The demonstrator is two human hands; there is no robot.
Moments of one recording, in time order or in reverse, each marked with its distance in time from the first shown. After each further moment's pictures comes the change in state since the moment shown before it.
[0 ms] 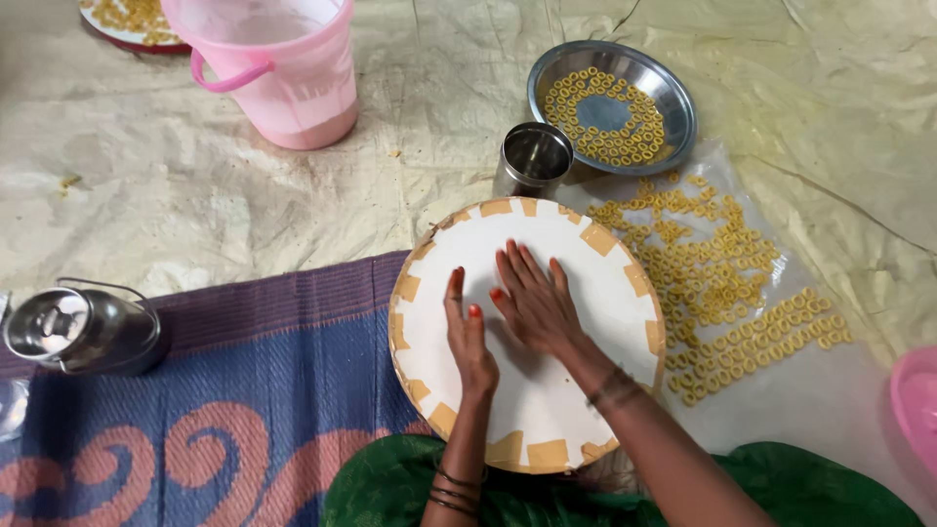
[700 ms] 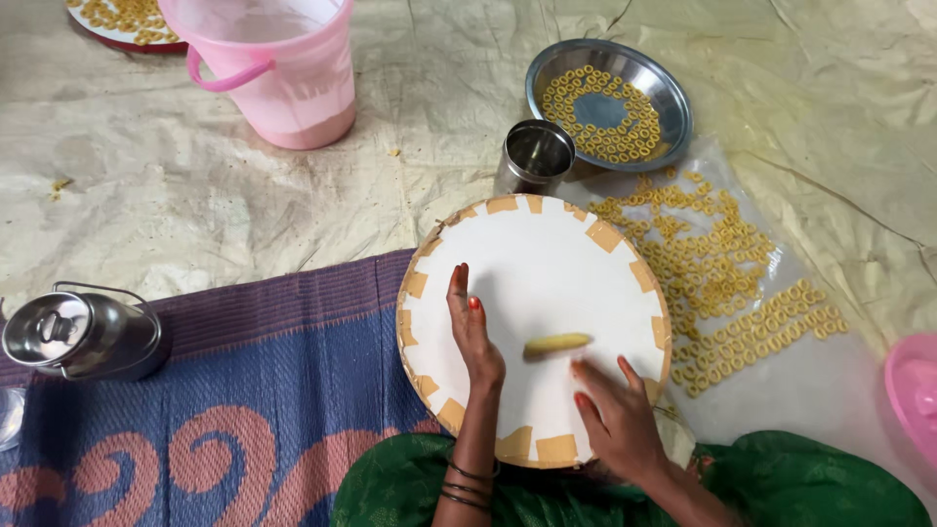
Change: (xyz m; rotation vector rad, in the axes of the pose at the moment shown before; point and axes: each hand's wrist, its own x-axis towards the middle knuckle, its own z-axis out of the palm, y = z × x) left_hand 0.005 0.002 0.002 -0.102 0.037 -0.055; right_hand -0.188 0.021 0.014 0.354 0.252 0.029
